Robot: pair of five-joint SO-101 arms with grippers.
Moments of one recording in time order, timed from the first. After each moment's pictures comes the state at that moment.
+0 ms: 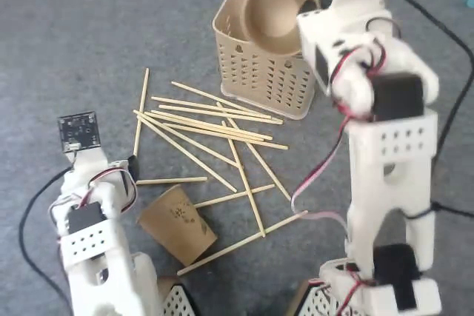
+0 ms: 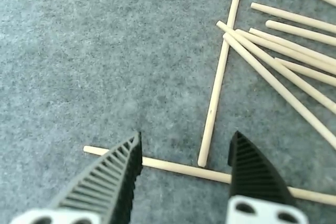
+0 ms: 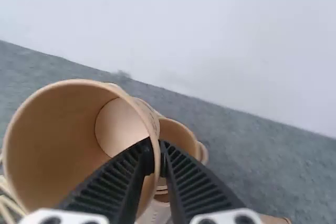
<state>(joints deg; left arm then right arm) -29.7 -57.1 79.5 41.3 -4.7 -13.1 -11.7 -25.1 70.5 7.6</state>
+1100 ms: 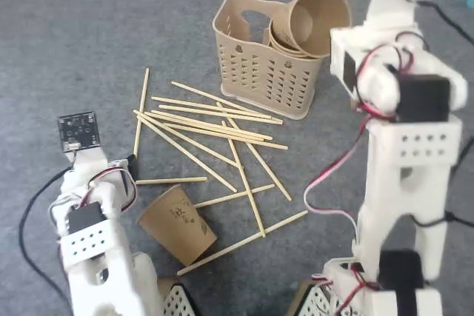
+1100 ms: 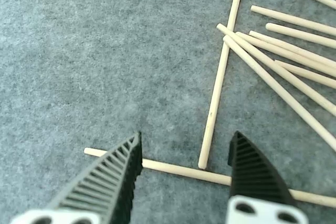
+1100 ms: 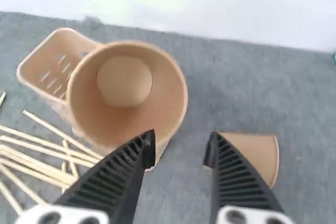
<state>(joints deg) -29.7 -57.1 79.5 40.7 -4.7 -6.6 -13.8 -25.1 83.9 2.3</state>
